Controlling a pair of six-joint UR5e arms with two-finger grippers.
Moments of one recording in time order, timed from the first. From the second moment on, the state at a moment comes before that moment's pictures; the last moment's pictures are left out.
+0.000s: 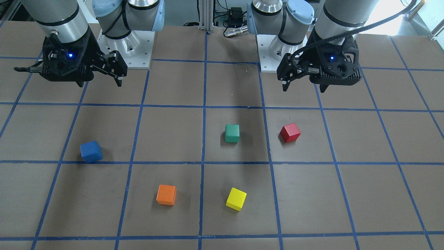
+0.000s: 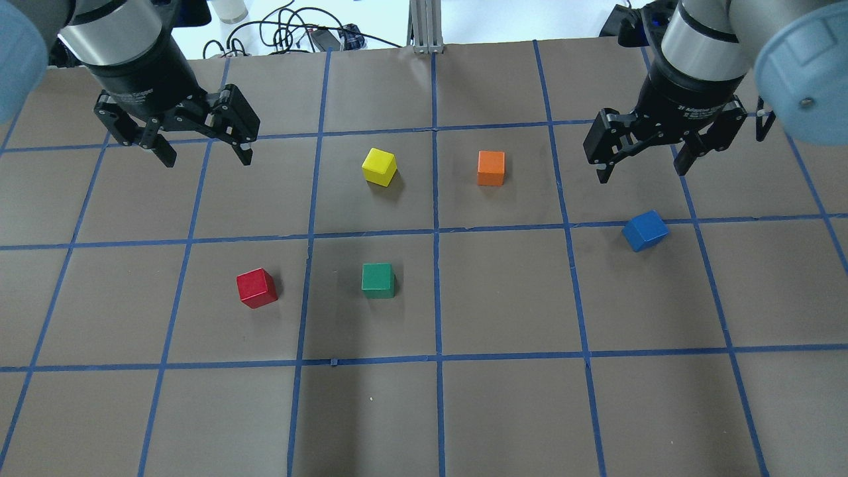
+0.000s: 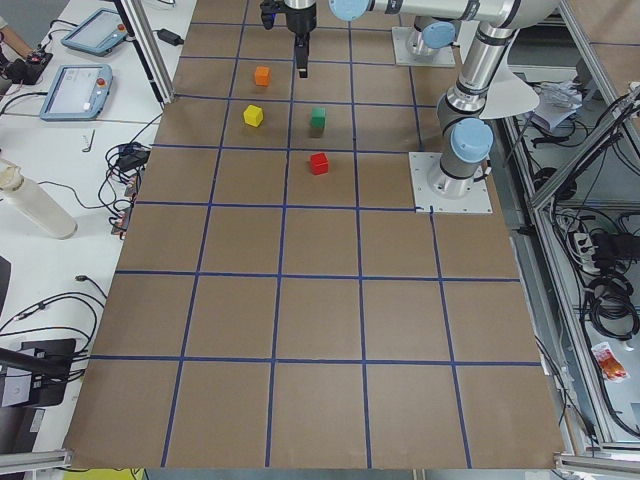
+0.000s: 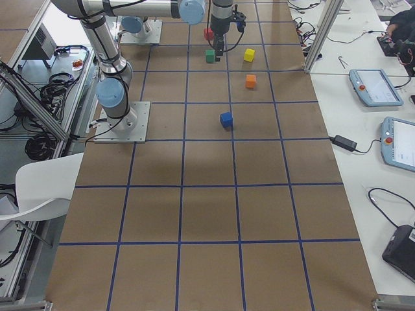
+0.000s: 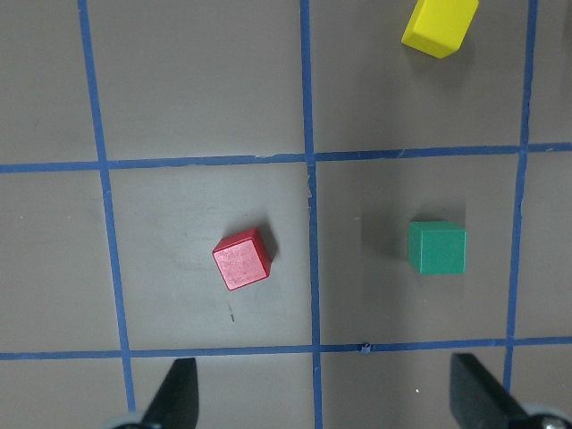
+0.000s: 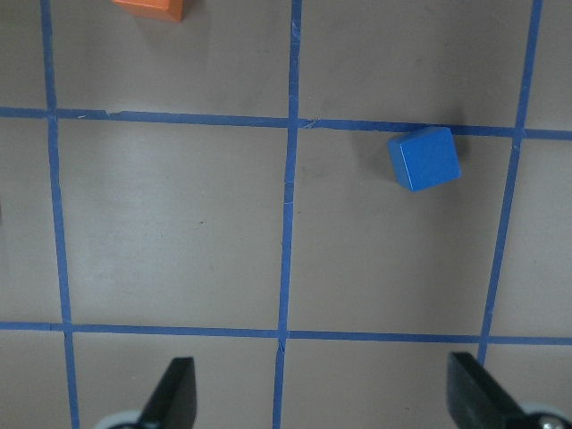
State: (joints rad) left arm -1.55 -1.58 -1.49 -1.68 1.59 0.03; right arm 1.56 -1.60 1.61 -1.53 -1.59 -0.06
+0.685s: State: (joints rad) left arm -1.55 -1.55 -1.53 -1.67 1.58 0.04; right arm 1.56 -1.60 1.62 -1.53 -1.59 -0.06
